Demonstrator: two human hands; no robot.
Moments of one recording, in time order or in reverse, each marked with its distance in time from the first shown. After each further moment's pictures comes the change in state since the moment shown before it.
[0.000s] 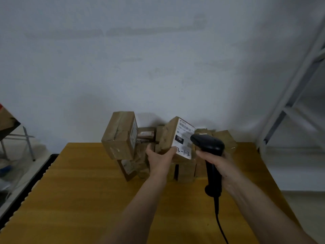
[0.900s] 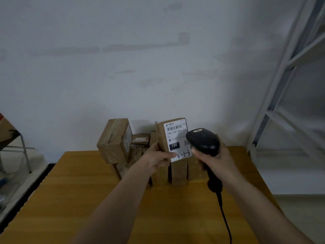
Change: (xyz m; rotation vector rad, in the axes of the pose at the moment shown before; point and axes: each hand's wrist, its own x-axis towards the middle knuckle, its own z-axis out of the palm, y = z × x) left_hand -0.014 0.042 0.000 0.016 -0.451 -0.158; right_hand -0.037 -0.019 -0.024 -0.275 -0.014 -0.343
